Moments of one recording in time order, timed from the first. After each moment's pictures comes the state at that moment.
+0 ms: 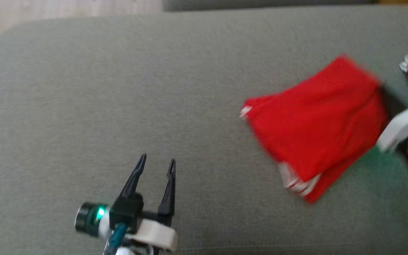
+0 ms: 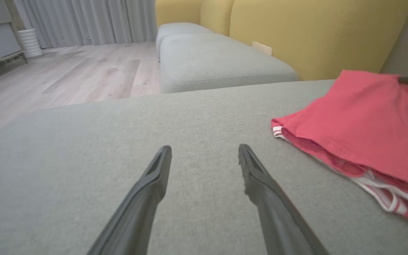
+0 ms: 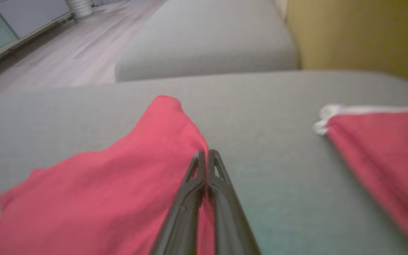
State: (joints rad) left arm 0.05 0.06 -0.42 0.05 -0.05 0.18 -0.25; right arm -0.54 -0.49 0.40 0.71 0.67 0.13 0.00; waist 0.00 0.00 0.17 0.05
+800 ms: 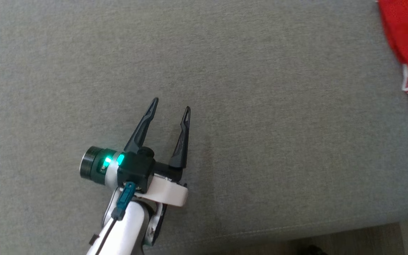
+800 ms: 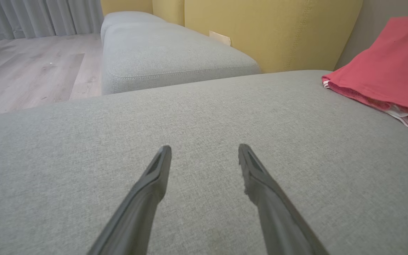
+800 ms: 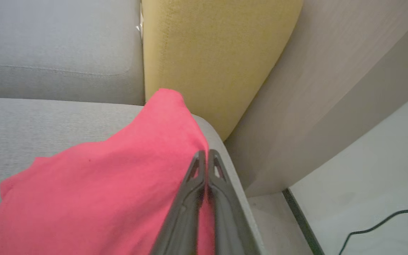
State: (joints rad) left arm -0.20 0.06 -0.48 0.05 -0.02 0.17 -0.25; right arm -0.83 -0.82 0.16 0.74 0.49 0.13 0.10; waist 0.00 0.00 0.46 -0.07
